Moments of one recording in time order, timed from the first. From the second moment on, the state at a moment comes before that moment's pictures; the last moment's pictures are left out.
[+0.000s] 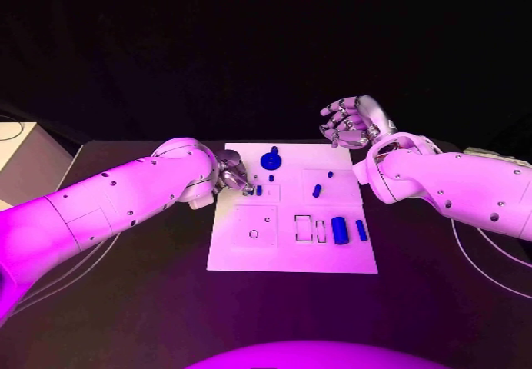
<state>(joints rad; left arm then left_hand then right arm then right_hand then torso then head) 1.21 -0.50 0.07 1.17 -1.16 0.15 -0.42 1.20 -0.20 0.68 0.19 0.42 0.85 0.07 0.74 0.80 1.25 -0.01 1.22 0.85 1.46 -0.06 1.55 1.31 0.09 1.41 0.05 1.37 1.27 1.28 -0.80 -0.09 1.41 -0.85 -0.76 0.08 1.33 -0.26 0.52 0.12 0.46 0.82 0.18 0.32 0.27 0.99 0.10 0.57 0.43 1.26 0.01 0.48 0.83 0.17 1.33 0.11 0.19 0.66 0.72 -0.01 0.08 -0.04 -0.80</state>
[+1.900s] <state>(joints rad) 1.21 -0.53 0.07 1.19 -1.19 0.13 -0.45 1.19 -0.21 0.67 0.18 0.47 0.87 0.07 0.73 0.81 1.27 -0.01 1.23 0.89 1.47 -0.06 1.56 1.31 0.08 1.42 0.04 1.38 1.28 1.28 -0.80 -0.09 1.41 -0.85 -0.76 0.08 1.33 -0.26 0.51 0.12 0.46 0.82 0.18 0.32 0.27 0.99 0.10 0.58 0.43 1.26 0.01 0.48 0.83 0.17 1.33 0.11 0.19 0.65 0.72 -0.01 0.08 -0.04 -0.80</state>
